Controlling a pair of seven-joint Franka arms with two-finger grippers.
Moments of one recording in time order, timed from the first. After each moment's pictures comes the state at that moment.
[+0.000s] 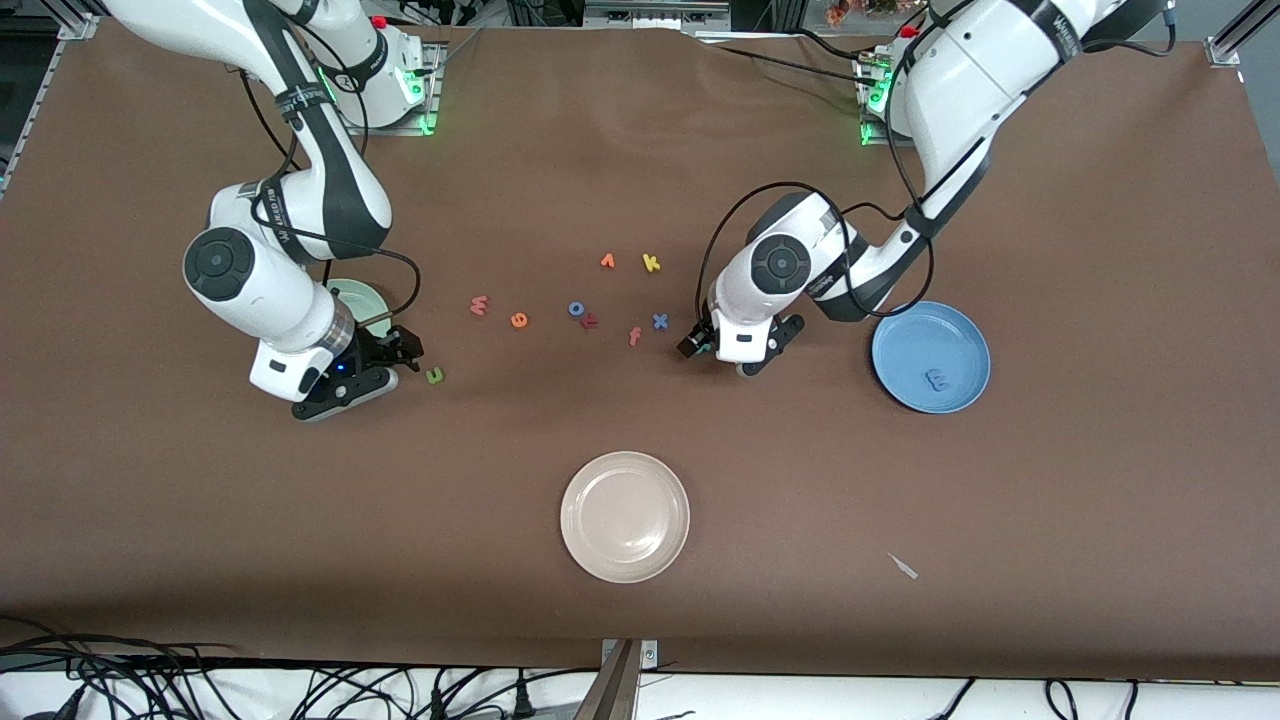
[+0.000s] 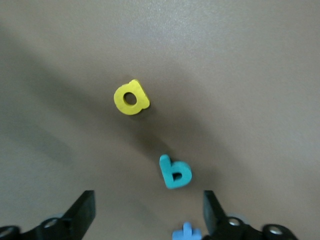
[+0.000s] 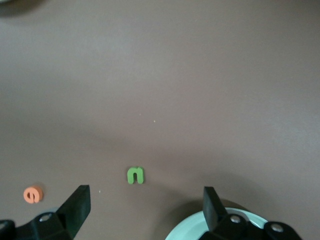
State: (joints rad) left arm -0.10 0.71 -0.58 -1.85 0.21 2.42 -1.55; right arm 0.20 0.35 0.04 -1.94 0.05 2.34 -0.24
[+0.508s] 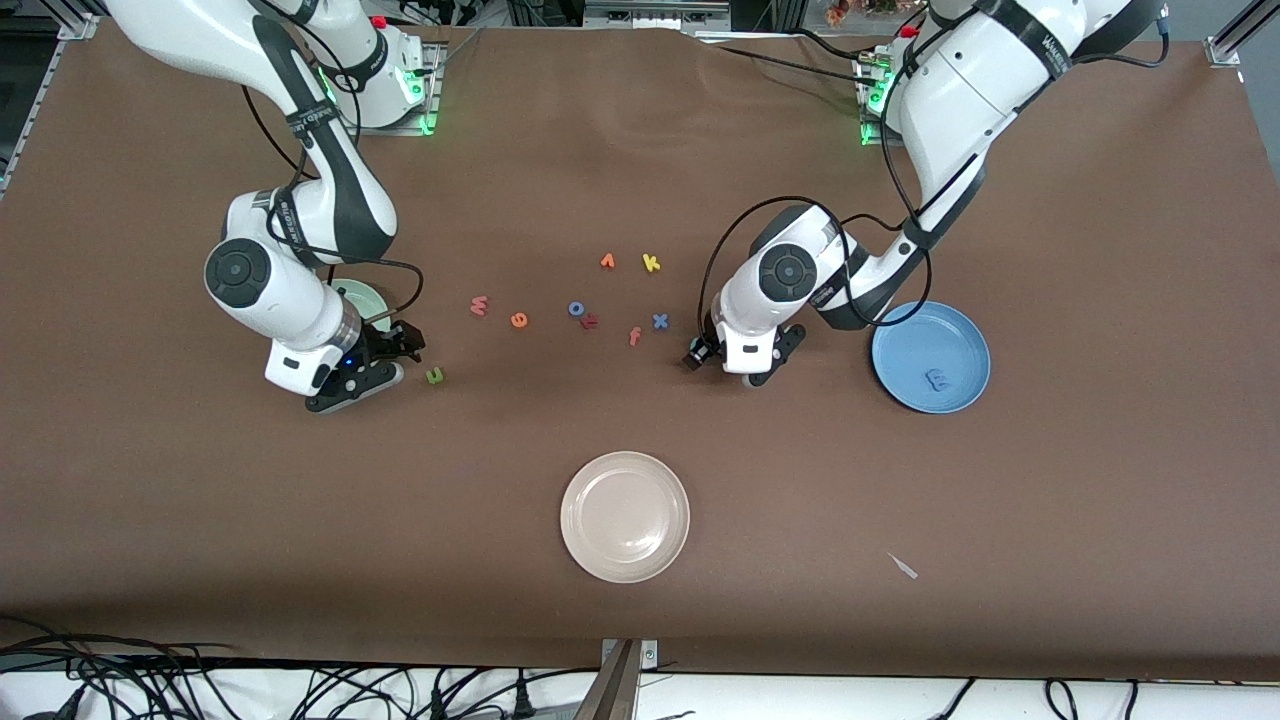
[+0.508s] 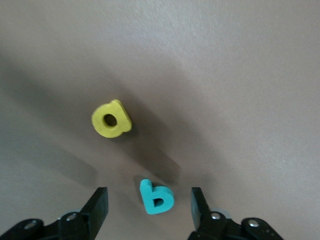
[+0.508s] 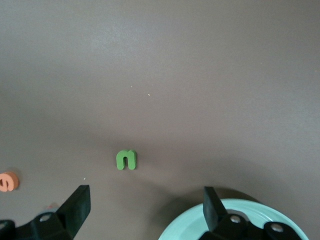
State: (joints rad) left arm -0.11 0.74 -0.55 -1.85 0.21 2.52 -1.57; right arm 0.19 0.38 0.04 -2.03 0.05 2.42 -0.25
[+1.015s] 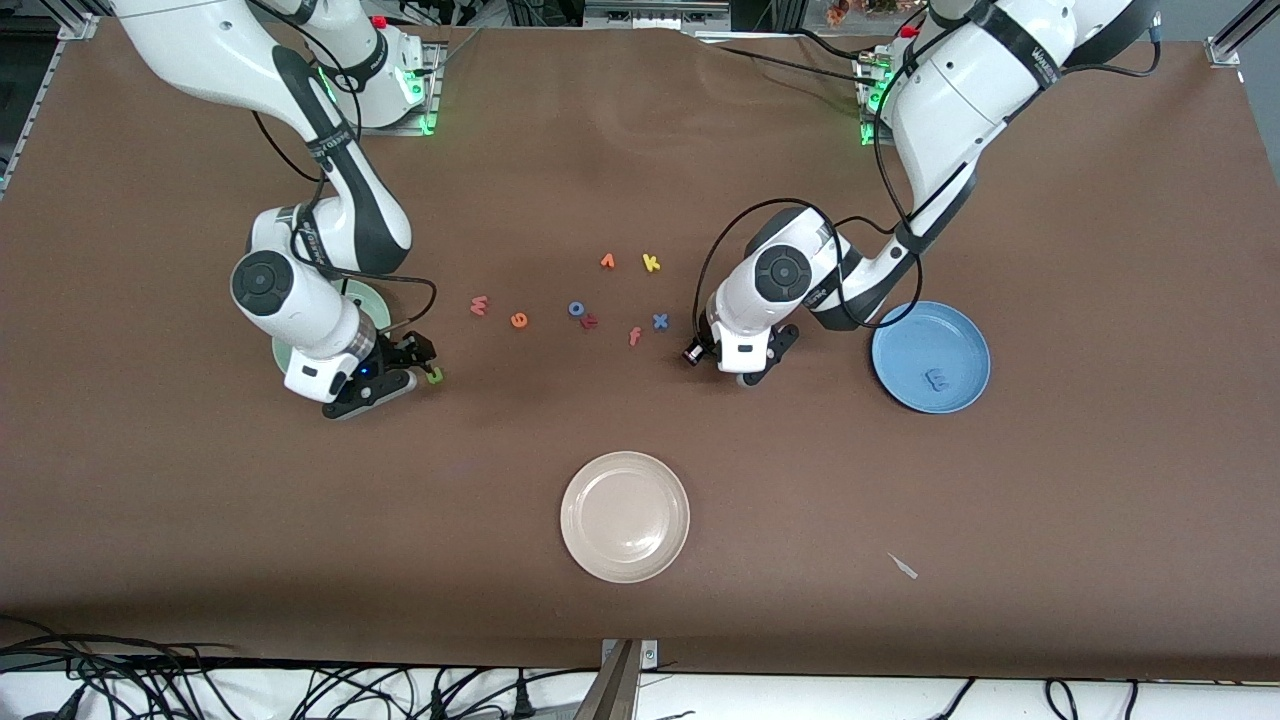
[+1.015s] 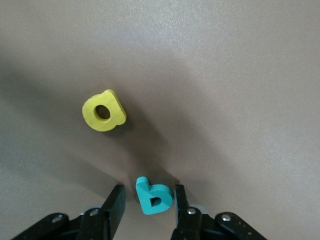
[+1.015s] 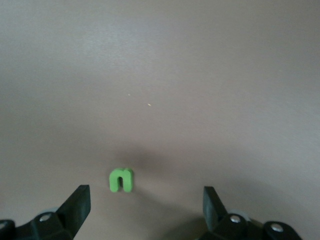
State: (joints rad) left arm -0.11 0.76 -0.55 -1.85 0.21 2.54 -1.57; right arm 0.19 0.45 0.05 -2.04 0.05 2.54 -0.27
